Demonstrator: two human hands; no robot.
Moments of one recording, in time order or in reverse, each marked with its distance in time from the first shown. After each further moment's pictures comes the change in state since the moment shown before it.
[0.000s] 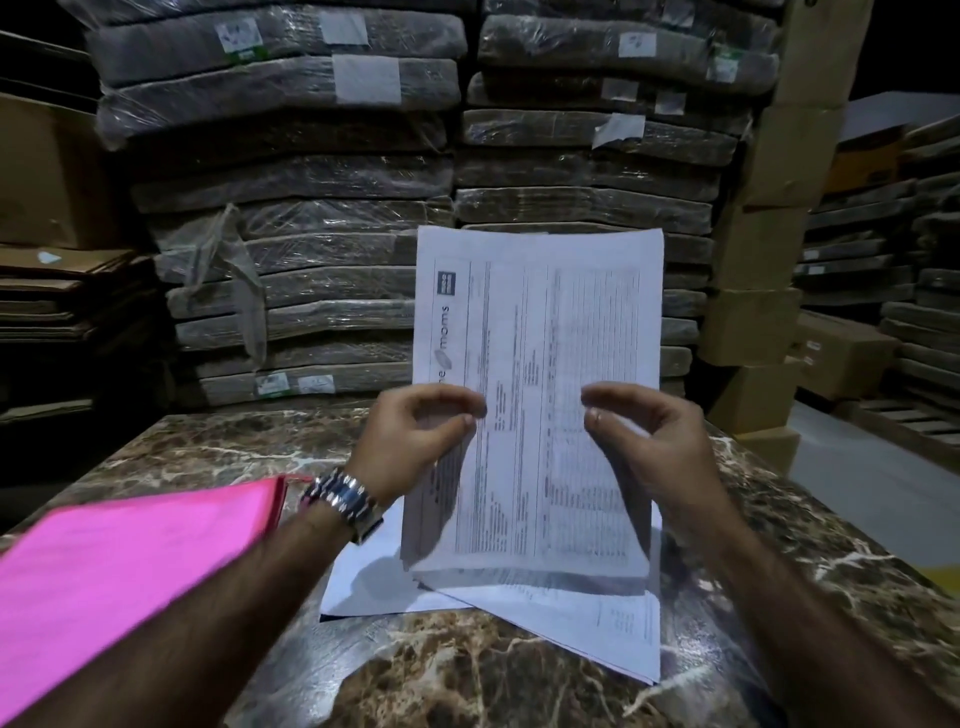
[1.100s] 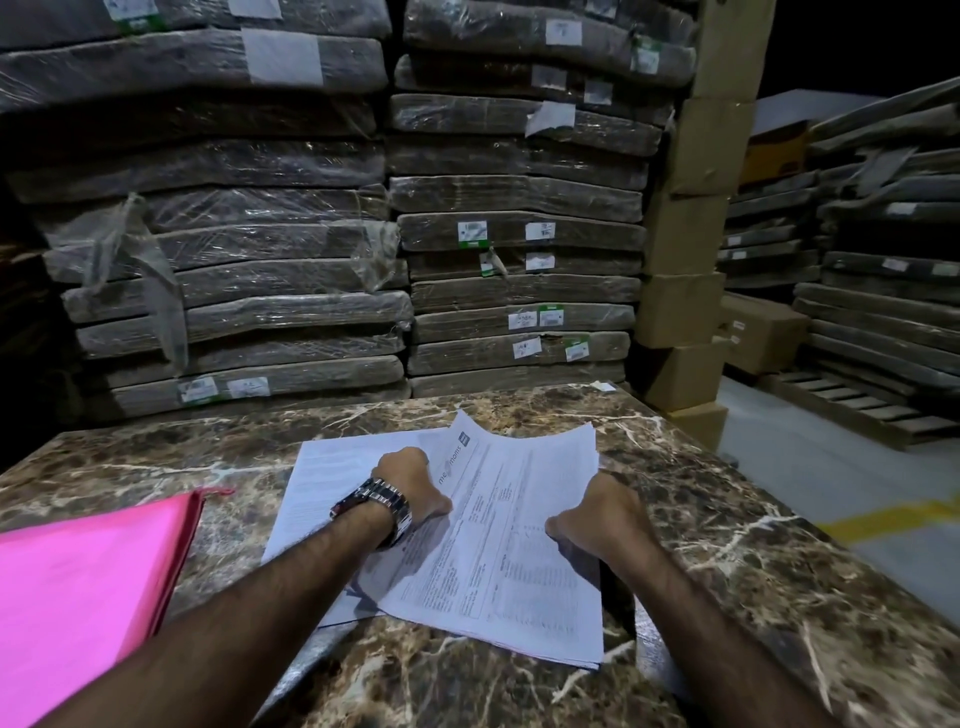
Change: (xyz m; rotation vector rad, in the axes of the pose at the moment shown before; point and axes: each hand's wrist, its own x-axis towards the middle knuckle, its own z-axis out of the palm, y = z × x) left_hand 0.028 -0.066 0.075 0.952 -0.278 -0.475; right_hand -0.024 0.057 -0.010 -0.772 -0.005 0.703
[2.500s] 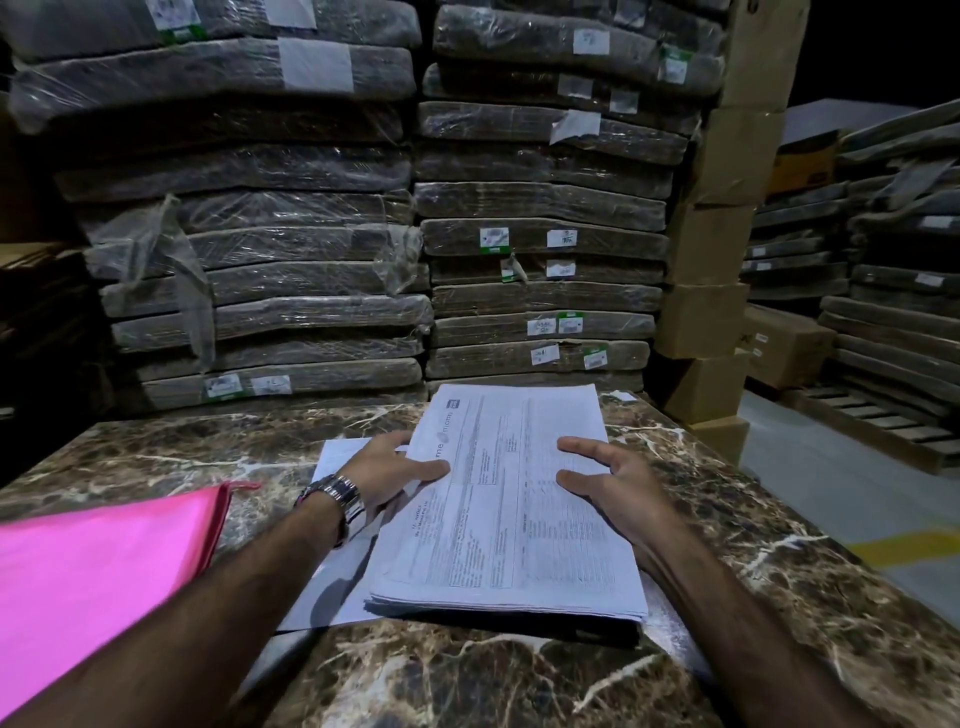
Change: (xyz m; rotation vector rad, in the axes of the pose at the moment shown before) left_hand -0.011 -0.043 -0.036 -0.854 -0.197 -0.068; right_hand 0.012 -0.009 -0.015 0.779 -0.227 -0.201
